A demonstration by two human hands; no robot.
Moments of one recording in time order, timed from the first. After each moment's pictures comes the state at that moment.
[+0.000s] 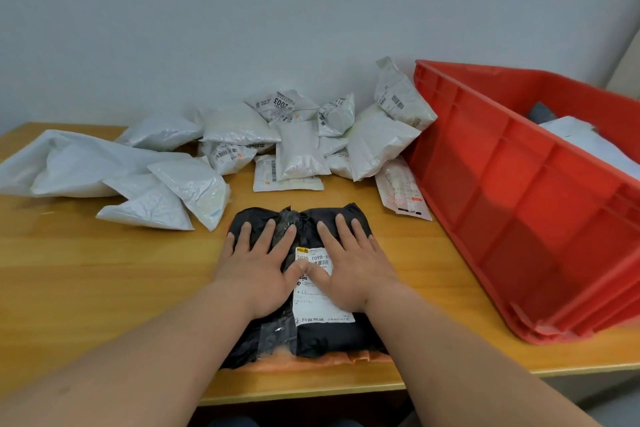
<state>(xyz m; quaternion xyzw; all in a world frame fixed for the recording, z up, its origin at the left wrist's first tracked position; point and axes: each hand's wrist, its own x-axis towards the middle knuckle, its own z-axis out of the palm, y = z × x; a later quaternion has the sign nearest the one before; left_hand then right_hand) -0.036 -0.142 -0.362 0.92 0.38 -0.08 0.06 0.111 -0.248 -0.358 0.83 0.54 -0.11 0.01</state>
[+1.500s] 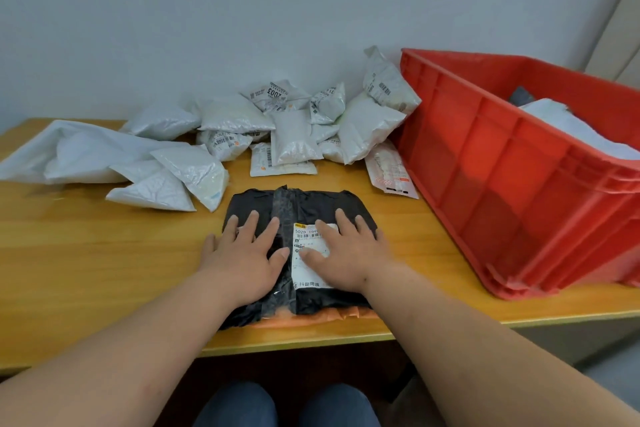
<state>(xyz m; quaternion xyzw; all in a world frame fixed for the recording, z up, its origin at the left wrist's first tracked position) -0.068 -0.169 -0.346 0.90 0.41 -0.09 0.09 0.084 -0.278 -0.333 0.85 0.50 -0.15 0.01</state>
